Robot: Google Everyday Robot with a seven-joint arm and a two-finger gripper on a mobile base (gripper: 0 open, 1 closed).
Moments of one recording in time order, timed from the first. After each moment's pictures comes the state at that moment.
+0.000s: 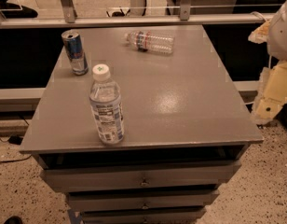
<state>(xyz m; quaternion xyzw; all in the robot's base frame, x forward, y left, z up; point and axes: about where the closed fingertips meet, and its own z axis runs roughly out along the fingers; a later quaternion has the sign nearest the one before) 0.438 -0.217 0.976 -0.60 0.78 -0.03 0.16</state>
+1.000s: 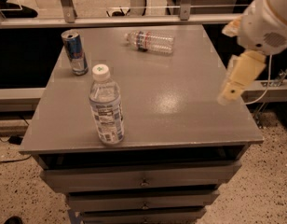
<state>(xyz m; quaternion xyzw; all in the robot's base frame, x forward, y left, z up) 0.493 -0.181 0.965 -0.60 0.77 0.01 0.22</state>
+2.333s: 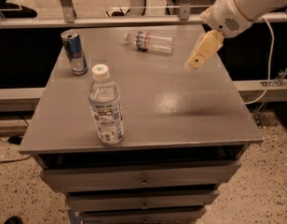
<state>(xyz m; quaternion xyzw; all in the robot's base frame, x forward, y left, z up) 0.618 -0.144 0.951 -0.56 0.76 0.08 0.32</state>
